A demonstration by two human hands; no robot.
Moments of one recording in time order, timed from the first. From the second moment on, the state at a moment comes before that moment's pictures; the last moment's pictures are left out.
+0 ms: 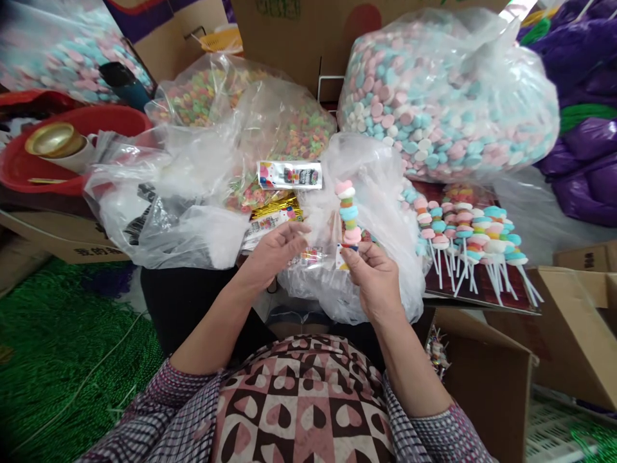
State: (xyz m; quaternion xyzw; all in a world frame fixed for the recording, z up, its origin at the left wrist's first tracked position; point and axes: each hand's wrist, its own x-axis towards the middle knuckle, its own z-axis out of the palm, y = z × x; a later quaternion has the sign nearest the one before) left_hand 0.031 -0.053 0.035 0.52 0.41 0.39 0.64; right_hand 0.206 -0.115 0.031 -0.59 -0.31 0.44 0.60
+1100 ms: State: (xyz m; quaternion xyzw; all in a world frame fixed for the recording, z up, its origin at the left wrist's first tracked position) left_hand 0.025 -0.048 0.010 0.56 0.43 0.33 0.63; right_hand 0.202 -0.101 0.032 -0.57 -0.28 0.47 0.61
